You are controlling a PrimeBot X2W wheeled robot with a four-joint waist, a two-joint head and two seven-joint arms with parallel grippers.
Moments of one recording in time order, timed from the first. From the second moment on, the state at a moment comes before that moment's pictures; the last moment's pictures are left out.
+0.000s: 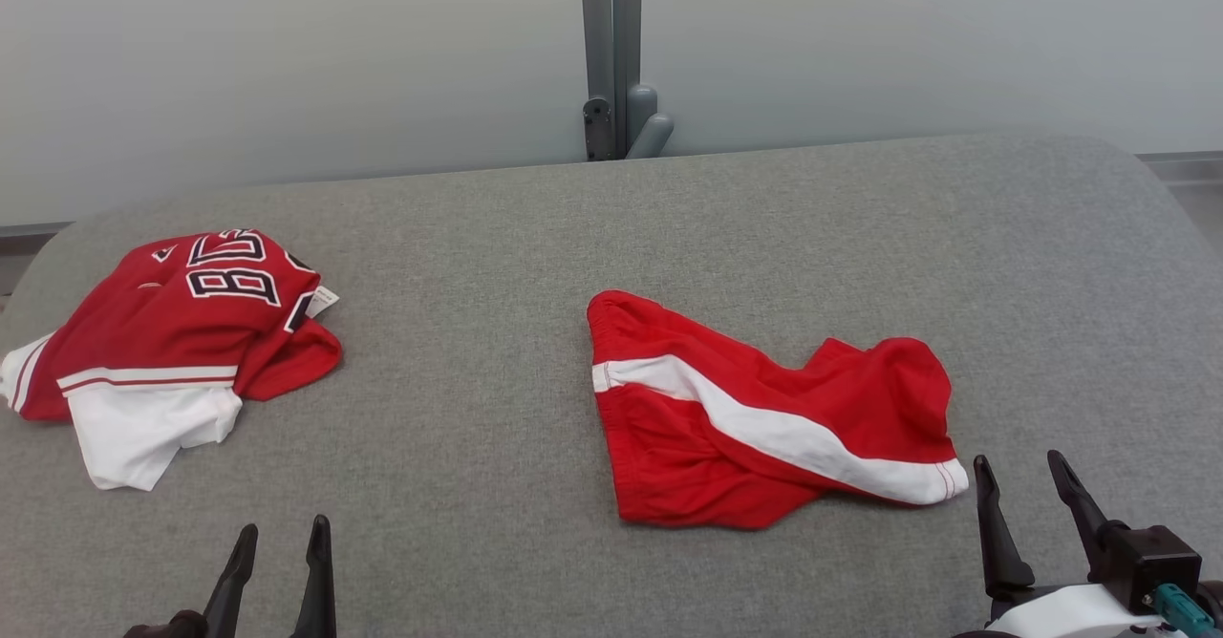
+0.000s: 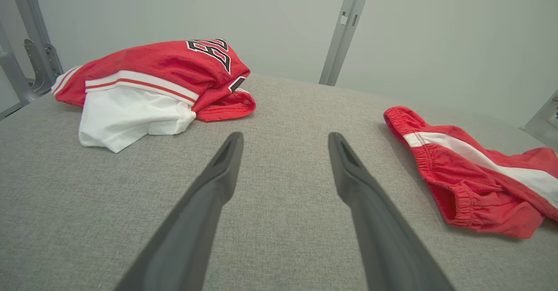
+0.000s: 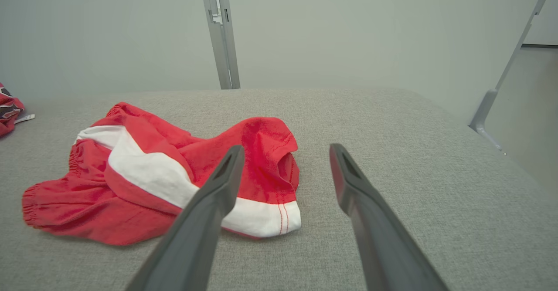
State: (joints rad) left arm 0.18 0.16 -0.05 0.15 -0.41 -0.12 -0.26; right arm 0.12 -0.07 -0.09 0.16 0.08 0.13 -0.26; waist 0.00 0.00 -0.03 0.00
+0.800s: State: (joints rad) left arm 0.05 0.14 -0.13 0.20 -0.42 -0.13 -0.20; right arm -0.02 -0.13 -0.01 0.37 0.13 0.13 -0.15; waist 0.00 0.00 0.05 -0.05
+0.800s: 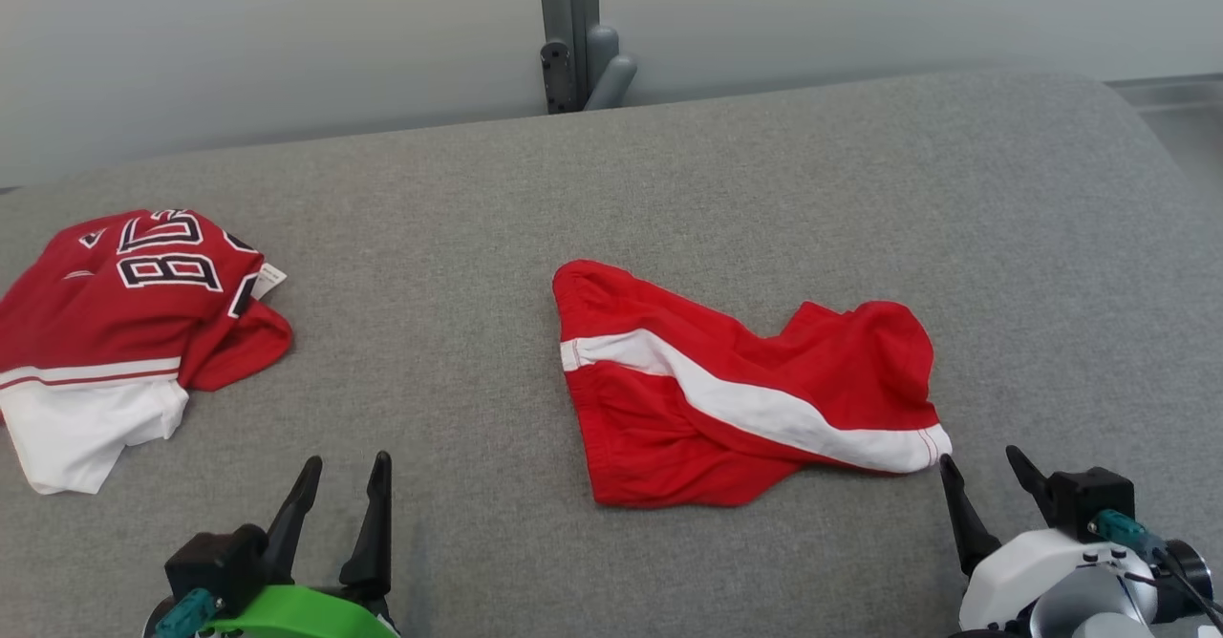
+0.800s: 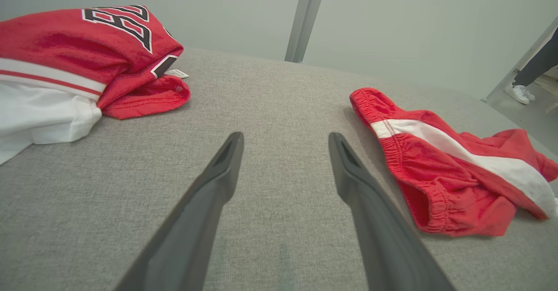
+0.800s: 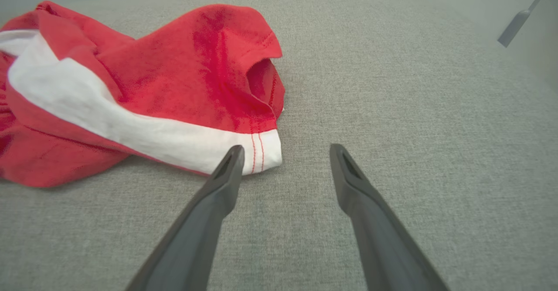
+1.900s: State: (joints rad) left arm -0.41 0.05 -0.37 0.54 -0.55 -0.11 0.01; right arm -0.21 -0.21 0.25 0.52 0.19 0.13 -0.19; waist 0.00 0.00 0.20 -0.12
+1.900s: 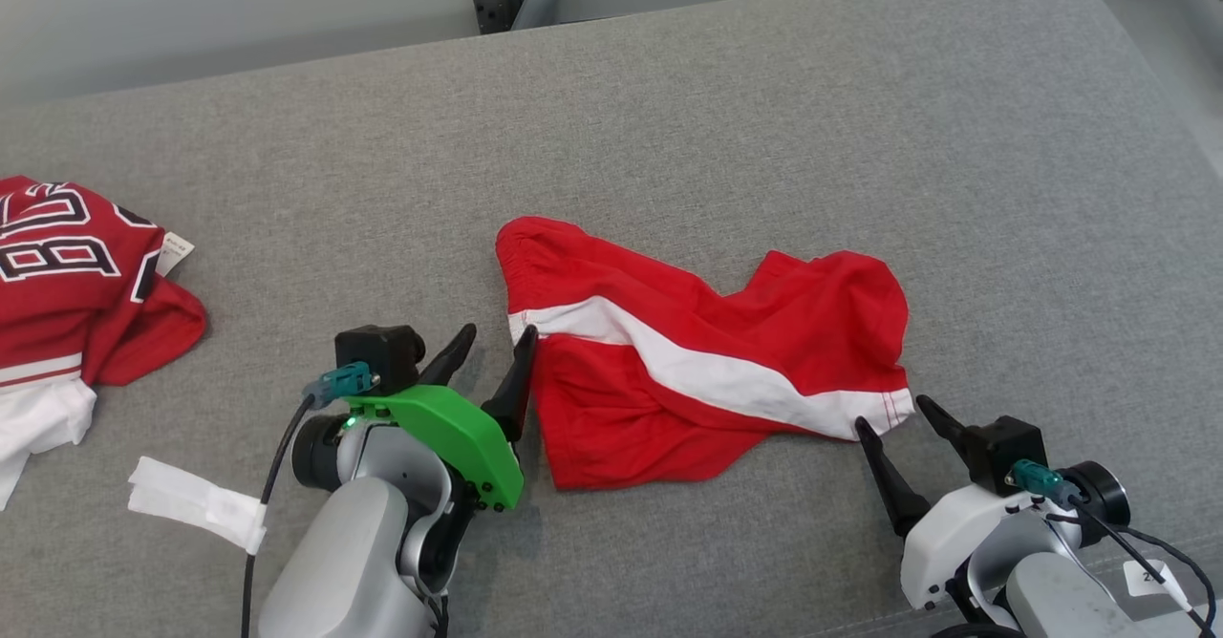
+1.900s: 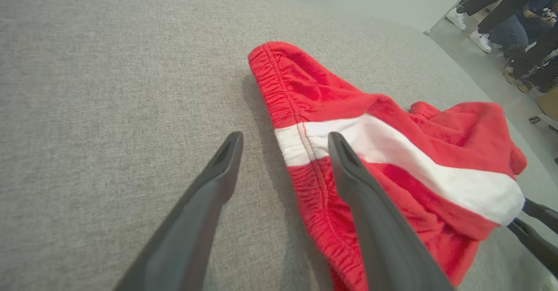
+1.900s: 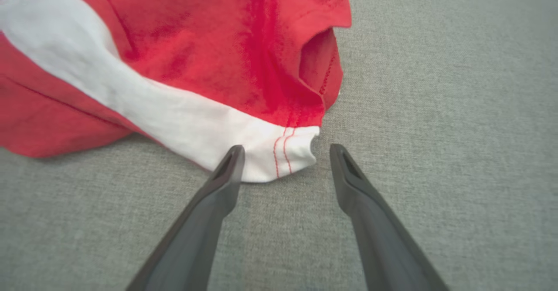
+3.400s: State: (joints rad) left arm -0.51 0.05 -0.43 0.67 -0.70 -0.11 0.13; right arm -0.22 -0.22 0.31 0.51 0.23 0.13 -0.14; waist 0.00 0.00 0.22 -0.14
